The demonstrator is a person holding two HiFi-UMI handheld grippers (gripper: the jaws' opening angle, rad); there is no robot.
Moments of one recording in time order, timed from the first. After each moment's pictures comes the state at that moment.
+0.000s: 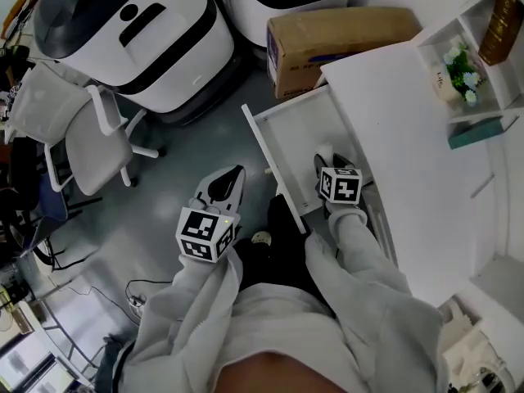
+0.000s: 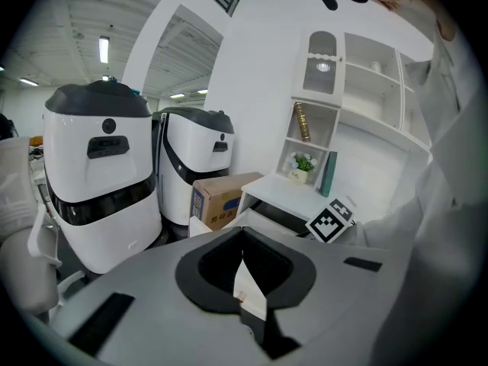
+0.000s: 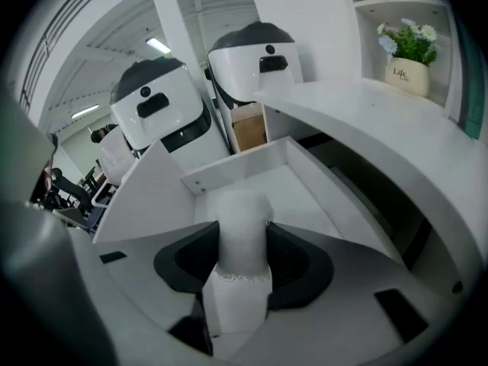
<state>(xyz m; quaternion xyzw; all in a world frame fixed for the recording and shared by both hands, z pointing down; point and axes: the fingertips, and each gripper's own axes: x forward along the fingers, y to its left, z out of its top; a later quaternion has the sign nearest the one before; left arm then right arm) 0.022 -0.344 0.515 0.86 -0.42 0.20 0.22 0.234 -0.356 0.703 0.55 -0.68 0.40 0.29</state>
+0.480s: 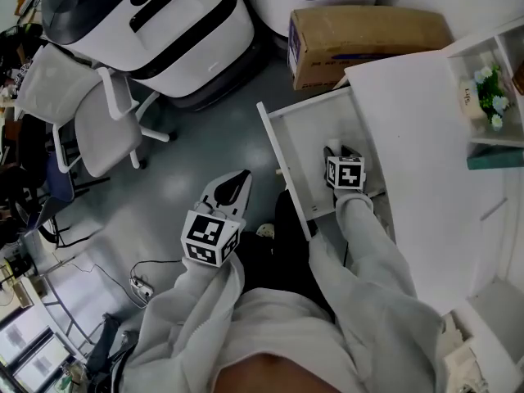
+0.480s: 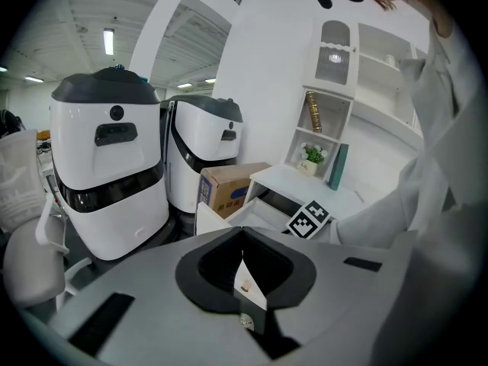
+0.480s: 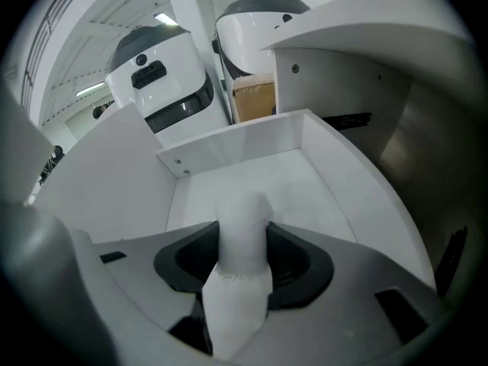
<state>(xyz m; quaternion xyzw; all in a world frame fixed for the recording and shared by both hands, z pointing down) 0.012 -0.344 0.536 0.83 -0.43 0.23 0.25 0.229 -0.392 0.774 0.50 -0.68 0.39 0.35</state>
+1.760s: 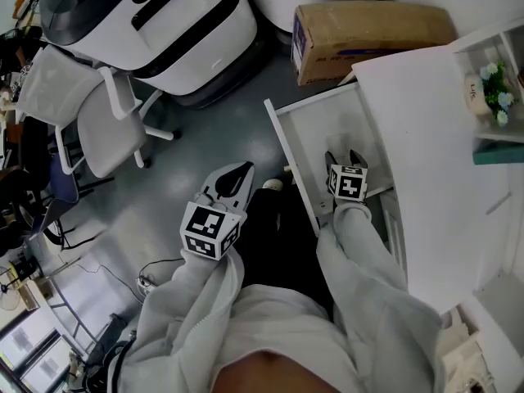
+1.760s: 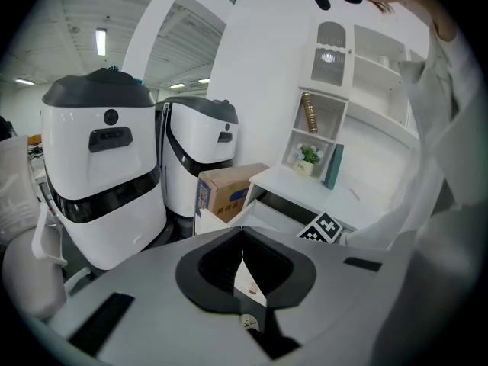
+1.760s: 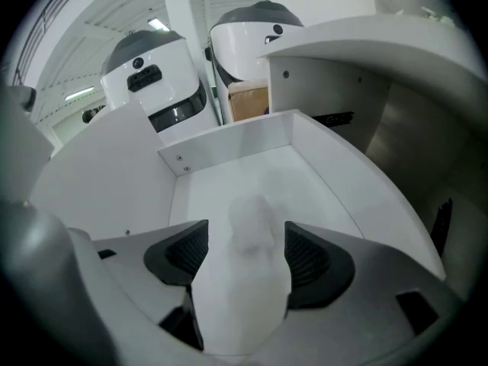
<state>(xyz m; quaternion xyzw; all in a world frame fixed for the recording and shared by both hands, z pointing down) -0.005 -0.357 0.528 0.85 -0.41 0.24 0.24 0.221 -0.364 0.771 0.55 -0.66 0.38 0.34</state>
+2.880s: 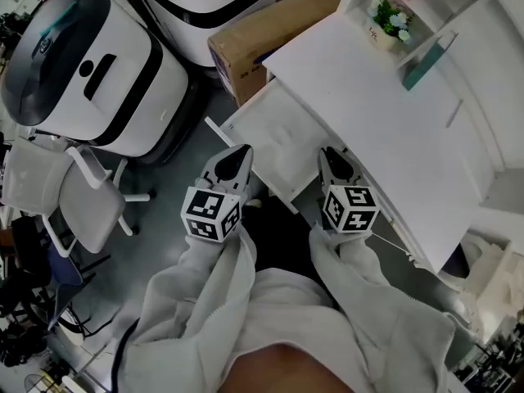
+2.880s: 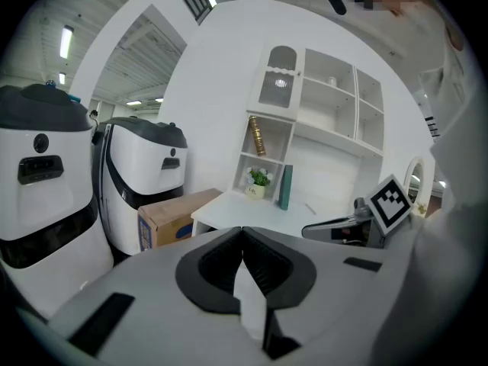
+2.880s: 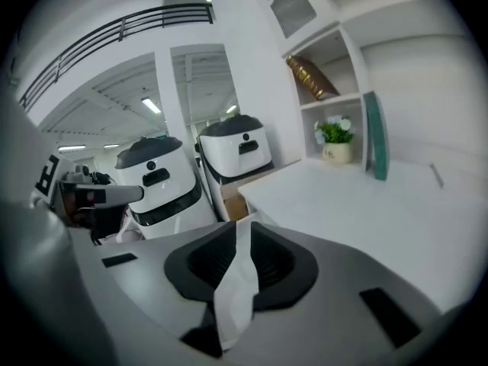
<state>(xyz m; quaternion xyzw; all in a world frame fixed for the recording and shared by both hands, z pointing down) 0.101 -0.355 0.467 0.94 -0.27 0.15 0.17 0.259 -0.287 0.513 0.69 -0.66 0.29 0.11</state>
